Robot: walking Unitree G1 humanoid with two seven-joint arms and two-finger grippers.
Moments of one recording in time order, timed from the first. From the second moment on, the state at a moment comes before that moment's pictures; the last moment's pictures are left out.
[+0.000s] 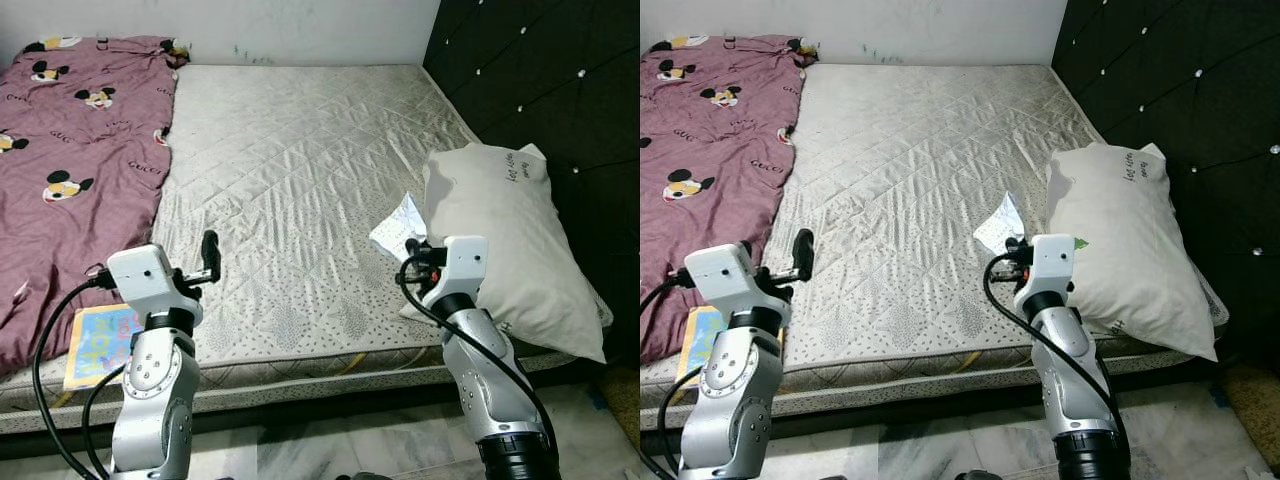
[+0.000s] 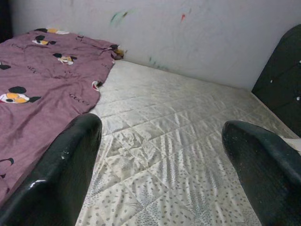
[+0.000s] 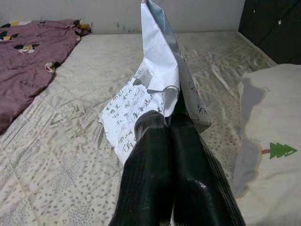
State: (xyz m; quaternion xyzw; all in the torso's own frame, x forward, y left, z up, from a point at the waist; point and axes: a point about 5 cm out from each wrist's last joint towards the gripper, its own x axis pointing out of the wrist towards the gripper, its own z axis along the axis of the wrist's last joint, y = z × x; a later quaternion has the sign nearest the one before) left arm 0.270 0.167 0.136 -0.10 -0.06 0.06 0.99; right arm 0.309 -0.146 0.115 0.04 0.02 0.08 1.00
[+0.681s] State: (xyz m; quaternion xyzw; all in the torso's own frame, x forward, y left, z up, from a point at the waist) left arm 0.271 0.164 0.134 -0.10 -0.06 0.05 0.99; right arm 0.309 -0.152 0.110 0.03 0.03 0.07 1.00
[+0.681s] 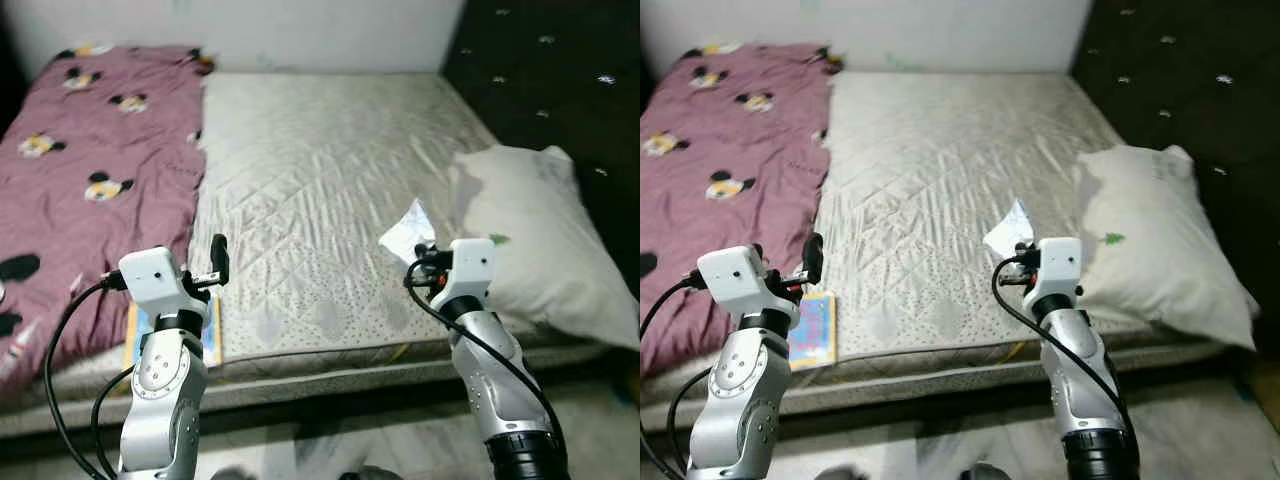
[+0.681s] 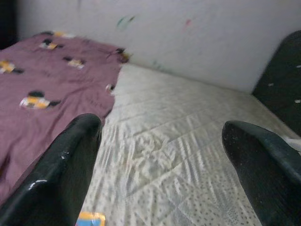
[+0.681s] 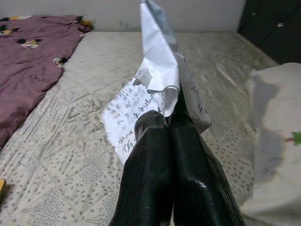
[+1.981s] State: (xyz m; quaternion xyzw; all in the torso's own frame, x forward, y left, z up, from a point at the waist) left arm 0.266 0.169 0.135 -0.10 -0.06 0.03 0.99; right arm 0.313 -0.129 0.115 0.05 0.02 0.11 0.99
